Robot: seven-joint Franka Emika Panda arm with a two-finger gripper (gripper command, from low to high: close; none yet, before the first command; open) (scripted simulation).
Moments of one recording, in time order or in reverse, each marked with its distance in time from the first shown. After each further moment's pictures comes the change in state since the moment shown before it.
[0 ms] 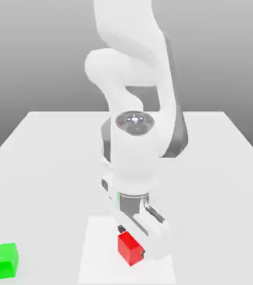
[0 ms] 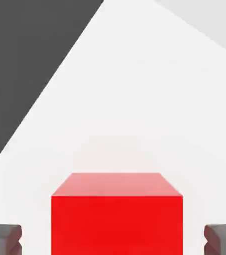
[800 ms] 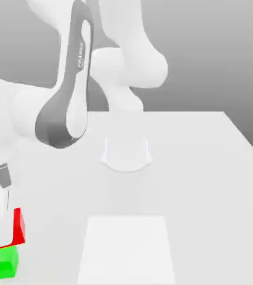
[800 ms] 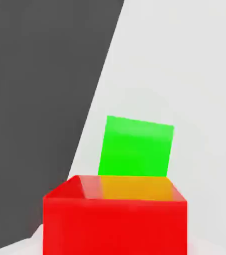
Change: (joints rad) arm -0.355 0.048 -0.167 0.305 0.195 -0.251 -0.383
